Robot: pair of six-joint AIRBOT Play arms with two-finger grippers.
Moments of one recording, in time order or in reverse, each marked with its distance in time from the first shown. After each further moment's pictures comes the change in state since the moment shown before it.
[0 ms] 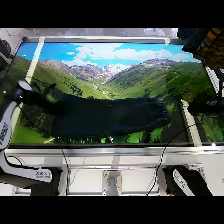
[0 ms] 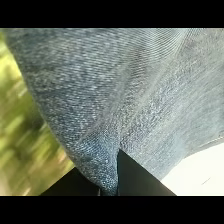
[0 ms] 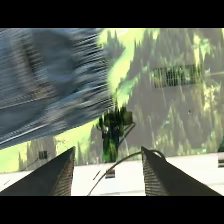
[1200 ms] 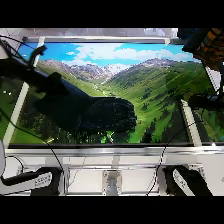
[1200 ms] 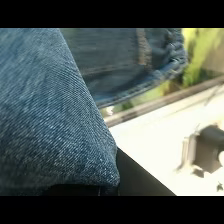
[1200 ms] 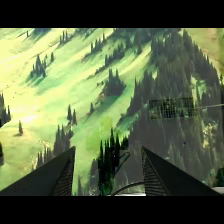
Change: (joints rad) left arm -0.262 0.222 0.352 -0.185 -0.194 -0.508; right arm 0.000 -0.008 0.000 0.001 -0.122 -0.029
